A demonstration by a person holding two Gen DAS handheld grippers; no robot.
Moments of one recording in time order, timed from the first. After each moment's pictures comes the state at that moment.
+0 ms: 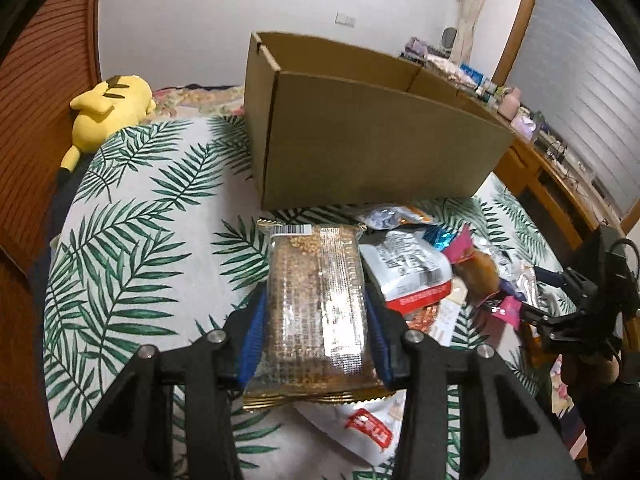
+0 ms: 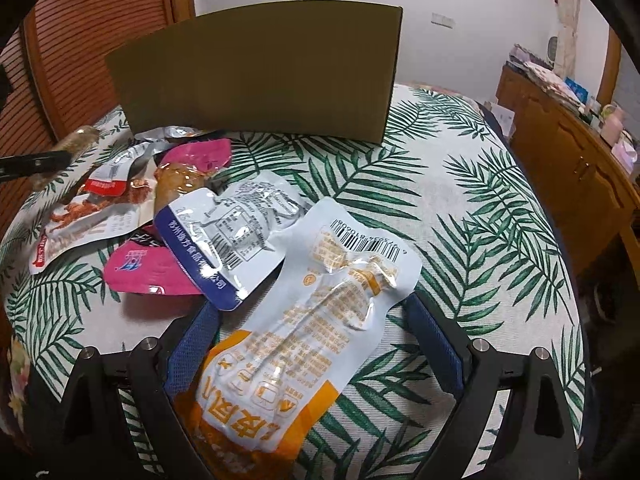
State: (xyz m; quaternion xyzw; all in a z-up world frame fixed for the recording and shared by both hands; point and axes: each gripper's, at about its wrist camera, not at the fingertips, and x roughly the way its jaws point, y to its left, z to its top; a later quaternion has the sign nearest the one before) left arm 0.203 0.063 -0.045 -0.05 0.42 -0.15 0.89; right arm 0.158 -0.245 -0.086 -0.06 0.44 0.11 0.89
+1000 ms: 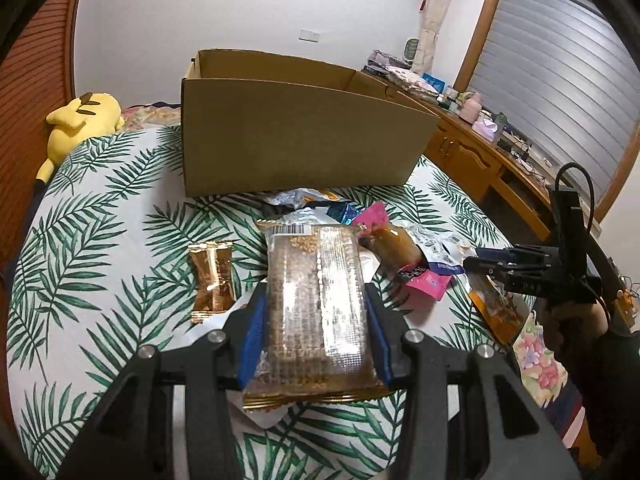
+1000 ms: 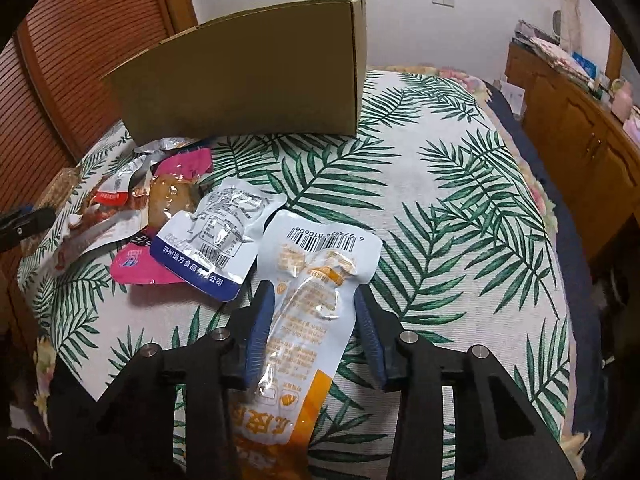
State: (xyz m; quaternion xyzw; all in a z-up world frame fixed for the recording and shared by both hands) left arm 0.145 0.012 -0.040 -0.06 0.39 -0.20 0.90; right arm 0.160 -0.280 -0.071 -0.02 0.47 0.14 0.87
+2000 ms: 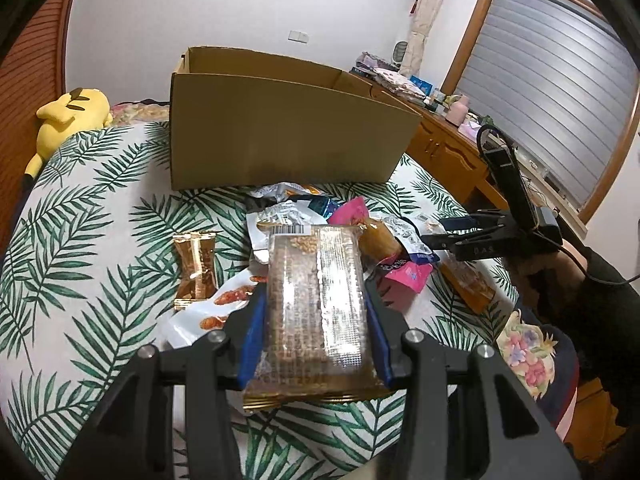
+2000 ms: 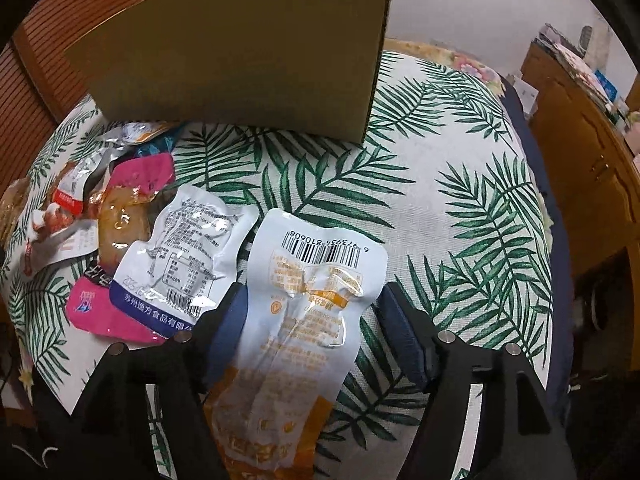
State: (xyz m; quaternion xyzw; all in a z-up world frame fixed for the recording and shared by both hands) left arm 0.134 0.011 -0.040 -0.07 0.38 -0.23 0.89; right arm 0.224 -0.258 -0.076 -0.09 0.53 0.15 0.83
